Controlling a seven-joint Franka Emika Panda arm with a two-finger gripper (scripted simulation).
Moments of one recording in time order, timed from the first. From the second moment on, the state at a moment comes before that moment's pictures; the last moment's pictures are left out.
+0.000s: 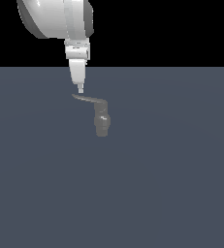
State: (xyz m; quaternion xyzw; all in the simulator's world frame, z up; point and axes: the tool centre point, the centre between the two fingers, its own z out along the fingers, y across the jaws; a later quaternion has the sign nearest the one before) arm 0.117 0.126 0.196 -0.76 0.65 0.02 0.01
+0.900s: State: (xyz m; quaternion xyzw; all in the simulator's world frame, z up) arm 0.119 0.132 0.173 -0.74 0.67 0.00 0.00
